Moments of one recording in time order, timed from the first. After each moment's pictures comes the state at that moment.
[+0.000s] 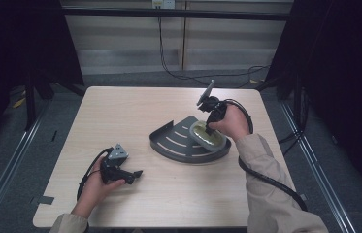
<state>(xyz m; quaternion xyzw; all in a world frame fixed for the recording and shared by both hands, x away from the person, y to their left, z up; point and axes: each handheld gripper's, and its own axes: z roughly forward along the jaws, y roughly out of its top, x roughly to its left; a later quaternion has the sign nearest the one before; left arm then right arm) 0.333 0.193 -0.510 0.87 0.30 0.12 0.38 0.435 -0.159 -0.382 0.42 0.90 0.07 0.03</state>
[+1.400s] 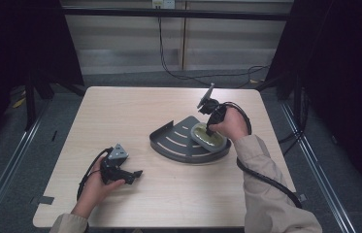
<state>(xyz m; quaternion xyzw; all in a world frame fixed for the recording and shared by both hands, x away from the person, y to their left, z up) 0.333 0.193 -0.510 0.87 0.30 0.12 0.38 0.441 -0.162 -0.400 0.42 0.91 0.07 0.04</state>
